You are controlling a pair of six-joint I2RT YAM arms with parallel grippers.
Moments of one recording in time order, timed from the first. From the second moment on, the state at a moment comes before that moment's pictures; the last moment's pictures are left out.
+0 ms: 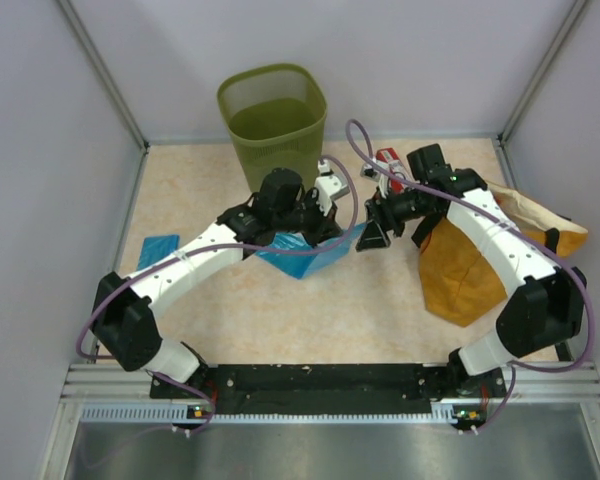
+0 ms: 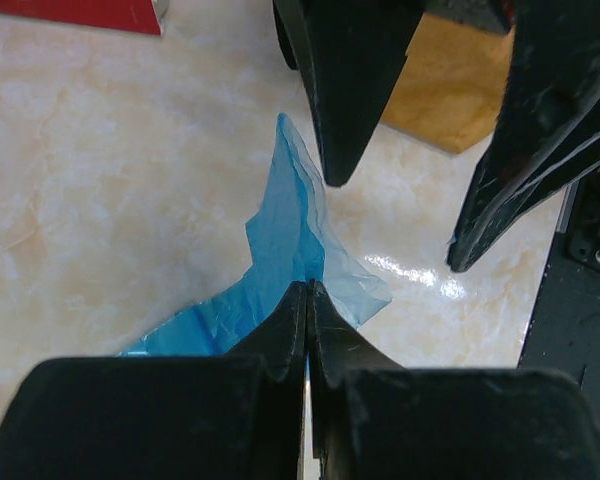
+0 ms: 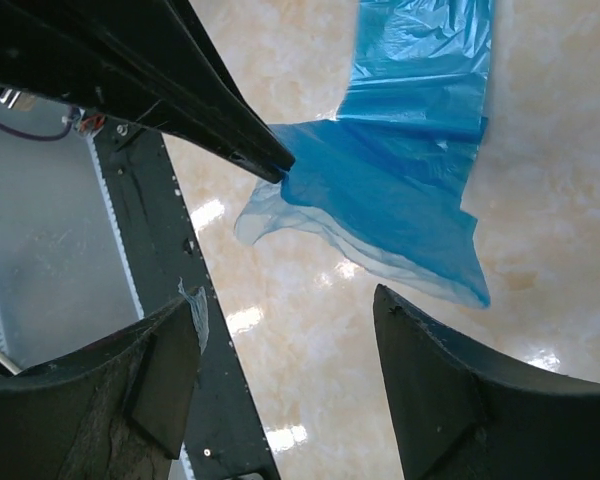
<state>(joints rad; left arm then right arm) -0.72 1.48 1.25 -0.28 0.45 0.09 0.34 1.49 1.38 -0.95 -0.86 -0.34</state>
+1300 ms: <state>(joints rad) -0.63 1.38 1.22 -0.21 0.57 0.08 0.32 1.44 1.23 -0.78 -0.72 -0.31</state>
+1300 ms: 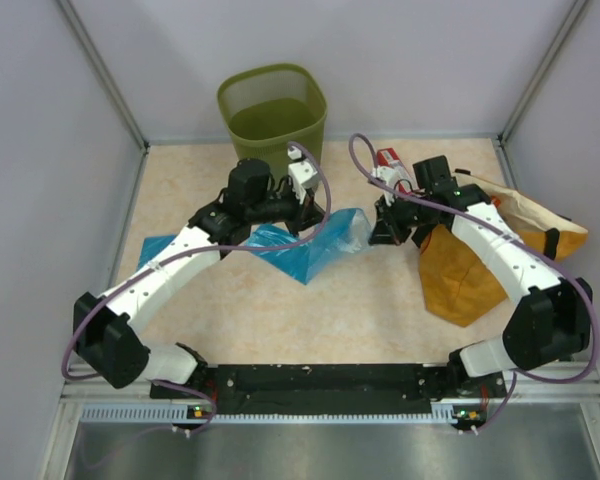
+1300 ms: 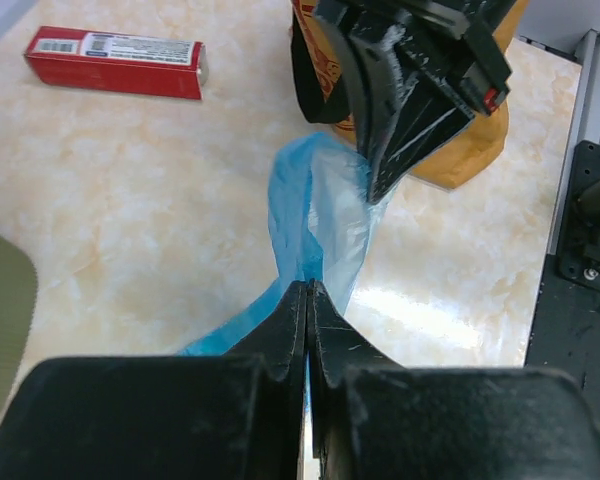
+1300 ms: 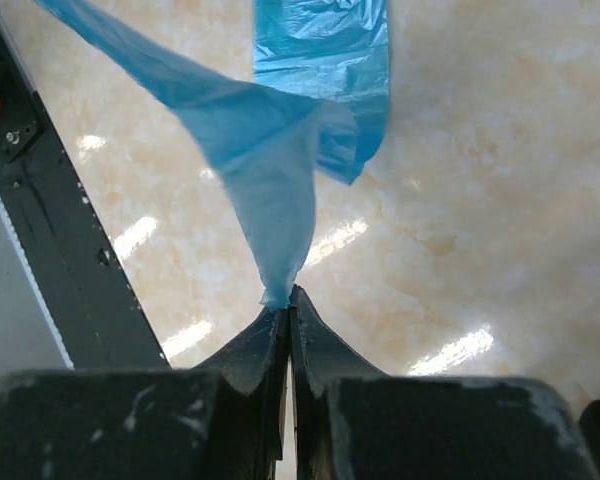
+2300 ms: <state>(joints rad) -0.56 1.30 1.16 -0.37 0.62 0.29 0.27 1.34 1.32 -0.93 -0.51 -0.50</state>
